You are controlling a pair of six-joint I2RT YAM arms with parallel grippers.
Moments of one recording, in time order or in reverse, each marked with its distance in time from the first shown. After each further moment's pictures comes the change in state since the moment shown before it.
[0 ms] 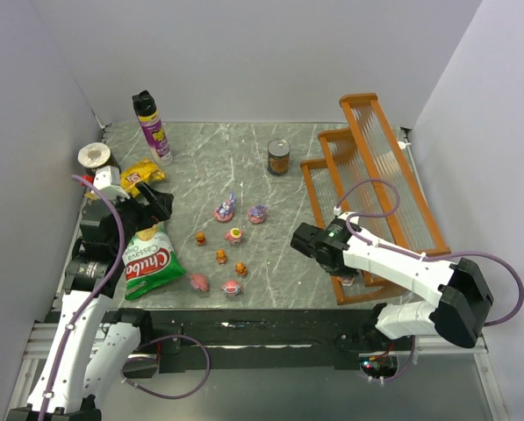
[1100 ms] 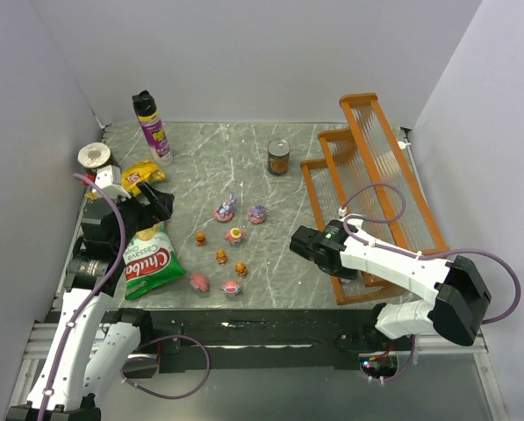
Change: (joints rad) left arm -0.001 0.012 0.000 0.000 0.000 0.000; right arm 0.014 0.017 -0.010 -0.020 0.041 0.152
